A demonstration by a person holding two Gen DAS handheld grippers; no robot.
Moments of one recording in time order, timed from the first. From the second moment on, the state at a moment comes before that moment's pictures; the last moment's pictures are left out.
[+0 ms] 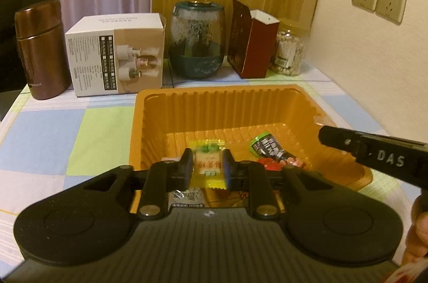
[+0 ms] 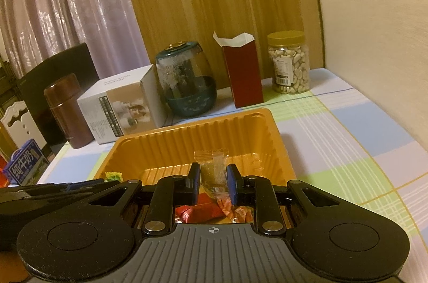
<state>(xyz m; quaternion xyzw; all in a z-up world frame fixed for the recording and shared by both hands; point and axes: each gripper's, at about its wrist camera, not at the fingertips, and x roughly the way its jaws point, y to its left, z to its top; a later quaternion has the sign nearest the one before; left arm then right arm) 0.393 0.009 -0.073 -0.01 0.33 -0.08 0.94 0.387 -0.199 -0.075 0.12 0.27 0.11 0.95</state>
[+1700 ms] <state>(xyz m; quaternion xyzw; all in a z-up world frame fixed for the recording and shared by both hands) 0.371 0.021 -0.065 -0.02 0.32 -0.06 0.94 0.375 -0.209 -0.072 0.14 0.26 0.12 0.95</state>
